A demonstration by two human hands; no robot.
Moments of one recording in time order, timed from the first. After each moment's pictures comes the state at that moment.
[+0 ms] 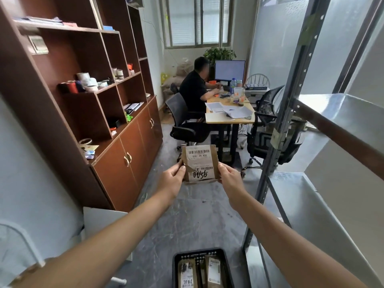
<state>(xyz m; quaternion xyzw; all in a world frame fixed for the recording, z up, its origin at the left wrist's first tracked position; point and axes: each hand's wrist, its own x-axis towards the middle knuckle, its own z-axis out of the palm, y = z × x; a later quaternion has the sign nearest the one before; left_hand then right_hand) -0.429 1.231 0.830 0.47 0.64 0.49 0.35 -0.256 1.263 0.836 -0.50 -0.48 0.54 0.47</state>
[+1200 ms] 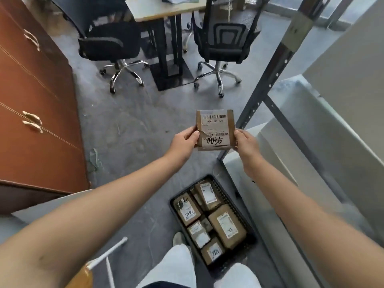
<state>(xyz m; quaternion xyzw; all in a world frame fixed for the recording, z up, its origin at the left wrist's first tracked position) -0.456 1.441 0.648 0.51 0.53 0.28 0.62 -0.285 1.390 0.657 -0.74 -0.23 0.44 0.45</state>
